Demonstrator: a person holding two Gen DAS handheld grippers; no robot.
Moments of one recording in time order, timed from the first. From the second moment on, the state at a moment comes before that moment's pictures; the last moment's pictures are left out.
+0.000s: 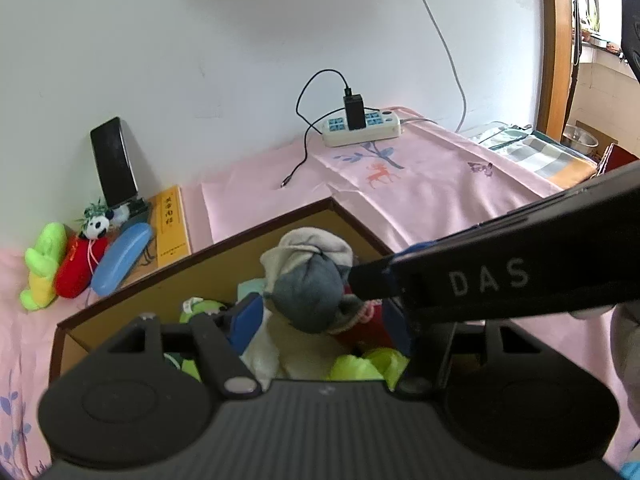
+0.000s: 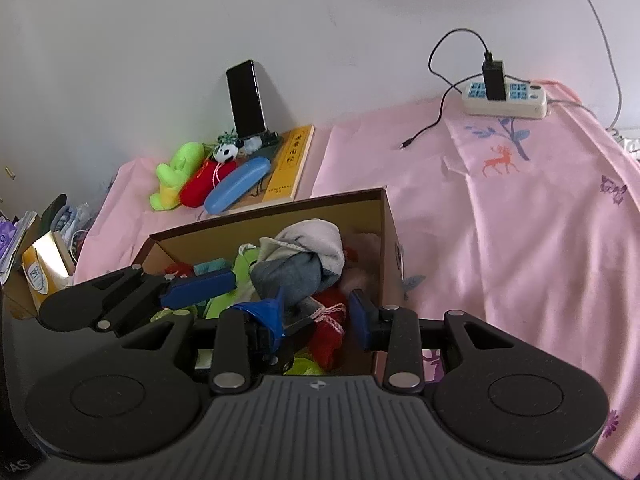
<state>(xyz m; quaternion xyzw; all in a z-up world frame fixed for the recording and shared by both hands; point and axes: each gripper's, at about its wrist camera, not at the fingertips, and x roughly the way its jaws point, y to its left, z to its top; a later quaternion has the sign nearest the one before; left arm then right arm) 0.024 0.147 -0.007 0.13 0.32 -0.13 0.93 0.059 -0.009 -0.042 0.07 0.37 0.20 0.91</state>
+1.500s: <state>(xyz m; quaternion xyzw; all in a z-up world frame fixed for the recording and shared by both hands) -0.040 0.135 -0.001 0.09 0.41 -0.01 0.91 -0.017 -0.023 -0.040 0.04 0.36 0.13 0.92</state>
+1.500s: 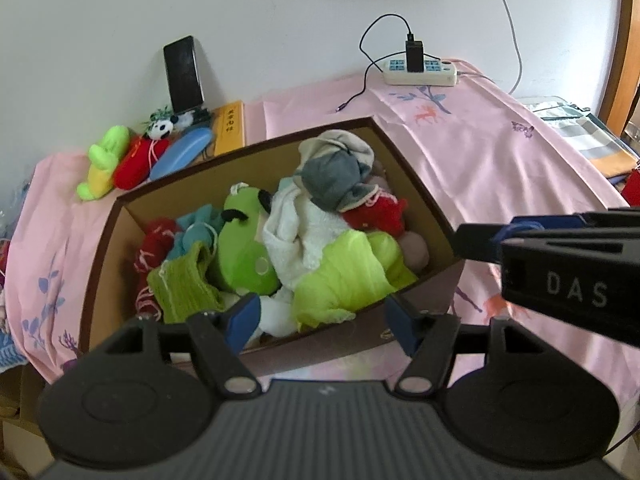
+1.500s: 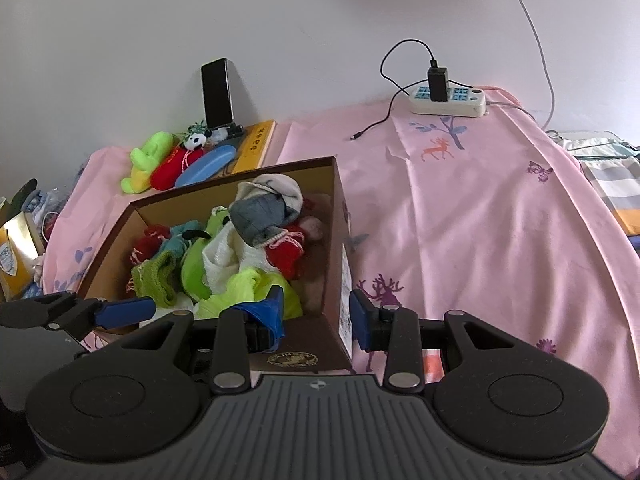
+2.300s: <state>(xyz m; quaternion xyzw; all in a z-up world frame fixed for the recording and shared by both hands) -0.019 0.156 0.006 0.06 0.42 0.02 0.90 -0.007 -0.008 -0.030 0.00 0.35 0.09 0.93</state>
